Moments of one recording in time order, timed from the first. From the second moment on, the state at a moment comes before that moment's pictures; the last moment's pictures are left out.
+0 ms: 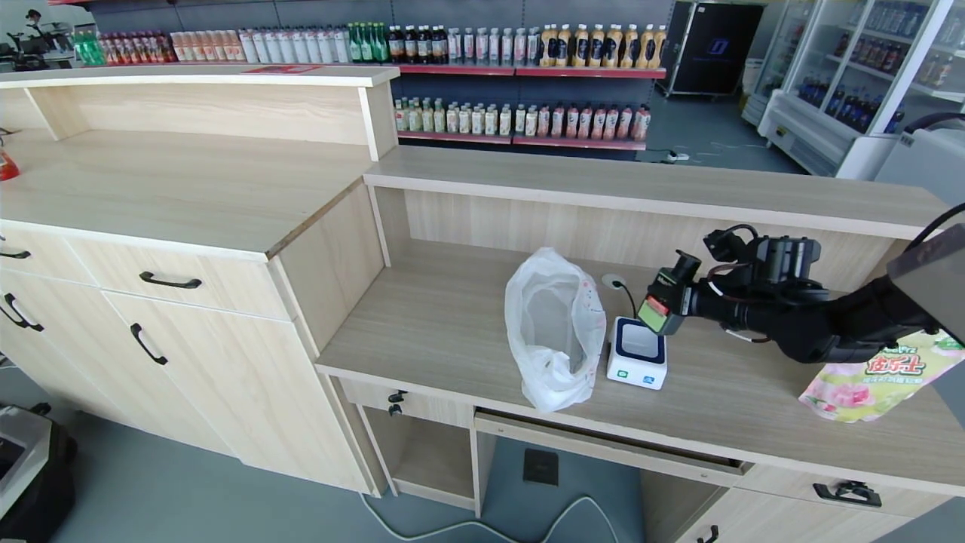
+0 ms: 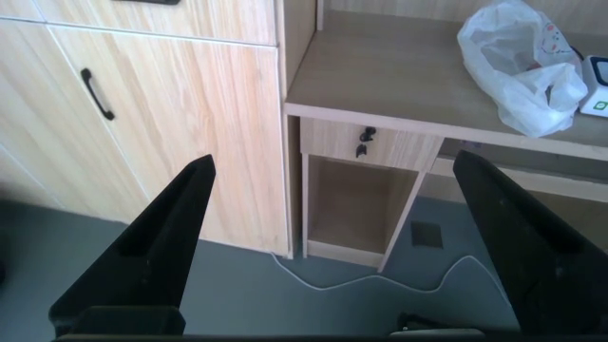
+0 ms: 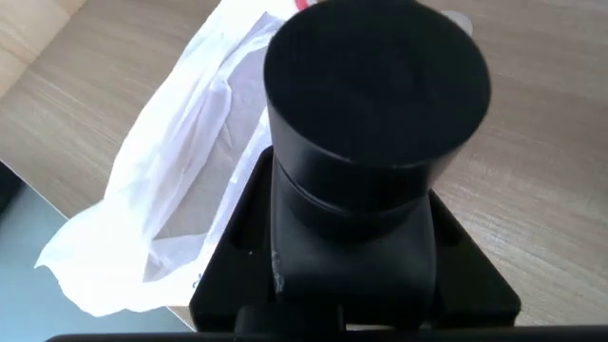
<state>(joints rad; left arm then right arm) 0.00 0.00 0.00 0.00 -0.04 0.00 0.00 2.23 -1.22 -0.71 0.41 0.03</state>
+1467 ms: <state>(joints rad) 0.00 0.00 0.00 0.00 -0.04 0.00 0.03 2.12 -0.99 -0.94 -0.03 -0.22</state>
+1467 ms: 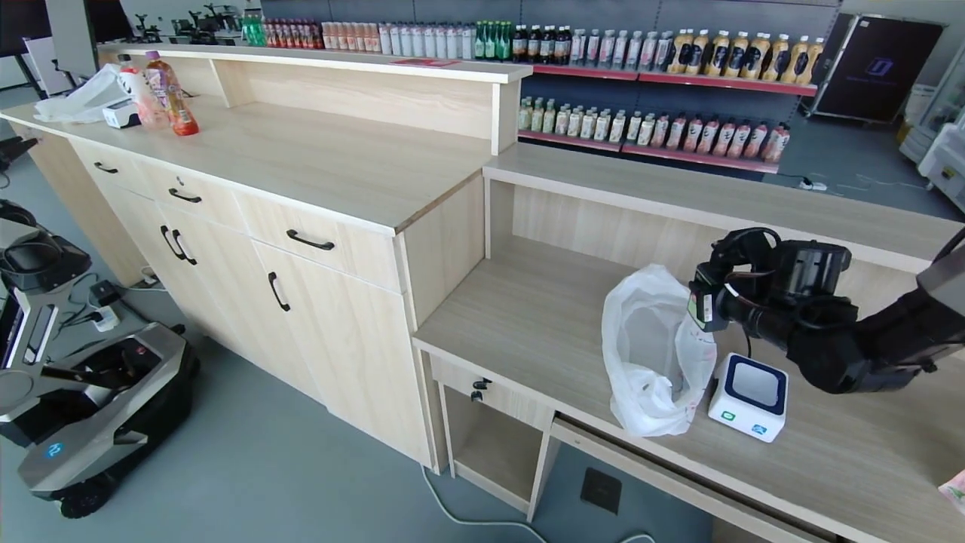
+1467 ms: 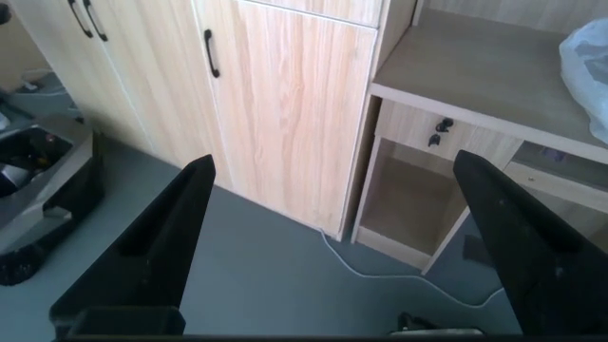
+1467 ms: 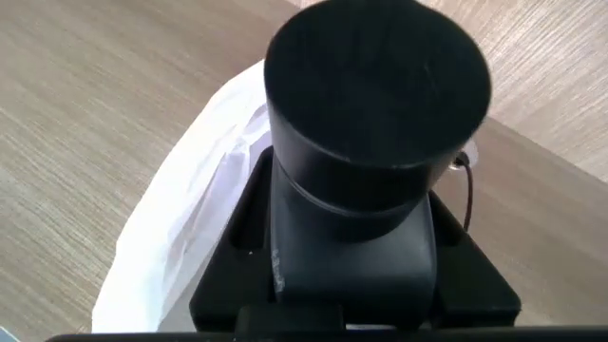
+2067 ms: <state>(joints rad) 0.00 0.00 0.00 0.00 -0.04 0.00 0.01 2.32 -1.18 -0.92 0.00 -0.13</state>
